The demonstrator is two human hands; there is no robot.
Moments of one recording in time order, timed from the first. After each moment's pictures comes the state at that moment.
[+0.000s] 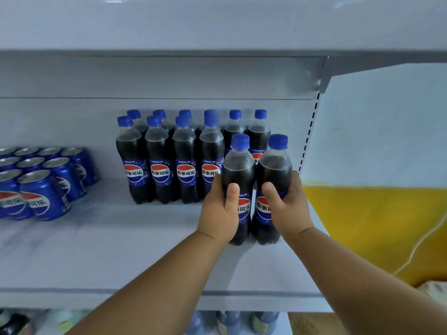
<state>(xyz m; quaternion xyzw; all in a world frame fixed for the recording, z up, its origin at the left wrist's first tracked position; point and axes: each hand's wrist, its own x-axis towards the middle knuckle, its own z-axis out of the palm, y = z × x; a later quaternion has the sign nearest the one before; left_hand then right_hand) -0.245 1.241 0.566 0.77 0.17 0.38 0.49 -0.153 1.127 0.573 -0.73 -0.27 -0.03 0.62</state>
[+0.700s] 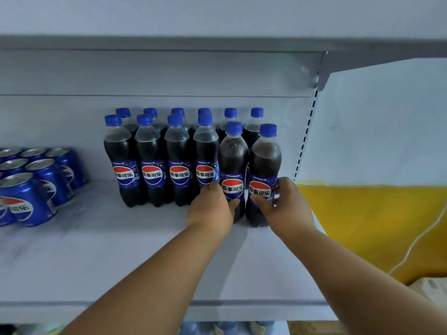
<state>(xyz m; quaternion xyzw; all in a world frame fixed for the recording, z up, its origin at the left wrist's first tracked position) -0.224 1.259 0.577 0.90 0.36 0.16 0.20 -0.128 1.131 0.561 -0.87 -0.26 -0.05 0.42</state>
